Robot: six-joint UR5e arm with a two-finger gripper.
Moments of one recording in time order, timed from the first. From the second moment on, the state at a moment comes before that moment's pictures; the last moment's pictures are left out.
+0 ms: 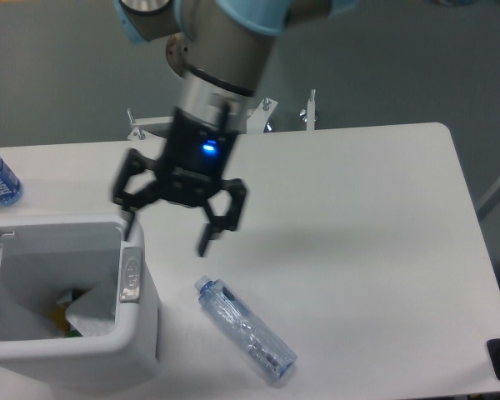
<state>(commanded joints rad) 2.45 -1.81 -1.46 -0.93 1.08 0.02</state>
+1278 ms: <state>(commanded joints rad) 2.46 -2.19 -1.38 -0.84 1.35 0.01</state>
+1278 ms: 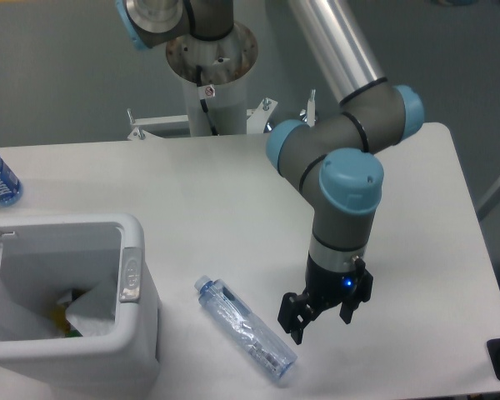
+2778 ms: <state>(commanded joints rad) 2.36 -2.33 -1.35 -0.84 1.44 0.01</state>
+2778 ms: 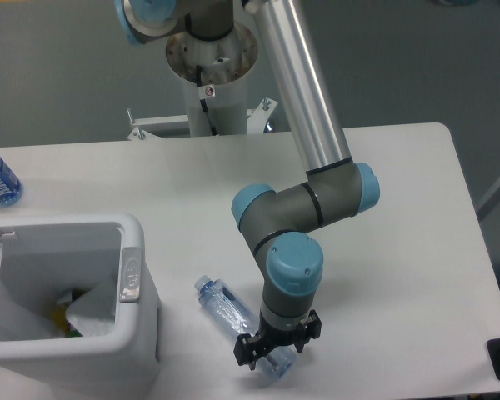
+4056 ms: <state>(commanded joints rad) 2.35 -2.33 -1.35 -0.84 1.47 0.00</state>
